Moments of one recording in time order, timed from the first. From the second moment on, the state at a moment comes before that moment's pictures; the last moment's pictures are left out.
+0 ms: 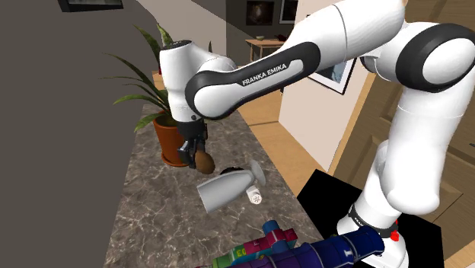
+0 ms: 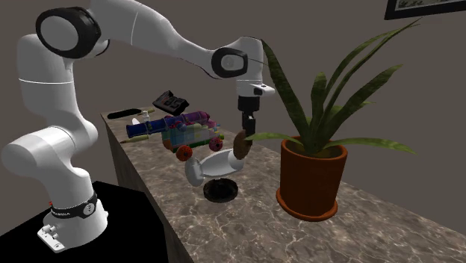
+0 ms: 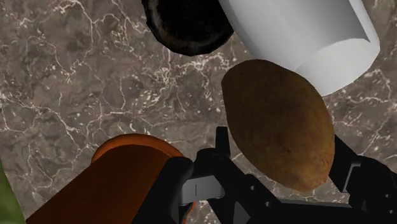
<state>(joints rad) 0.23 0.16 0.36 -1.81 -0.12 1.94 0.22</state>
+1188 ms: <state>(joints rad) 0.13 -0.06 0.29 -2.22 -0.05 2.15 0.04</state>
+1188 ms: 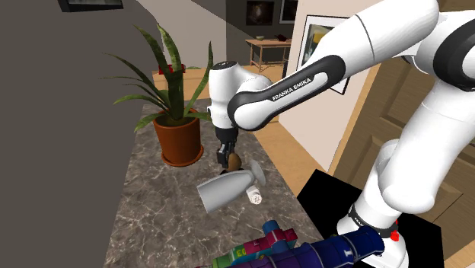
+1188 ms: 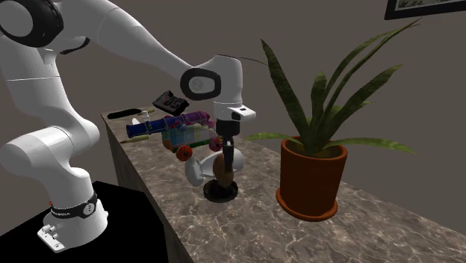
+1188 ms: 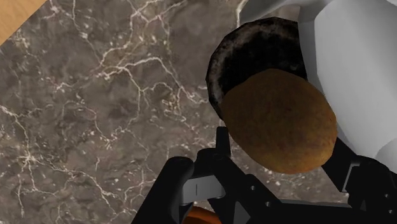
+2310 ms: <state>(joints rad) 0.14 -0.04 0.29 -2.24 -0.06 2.18 0.05</state>
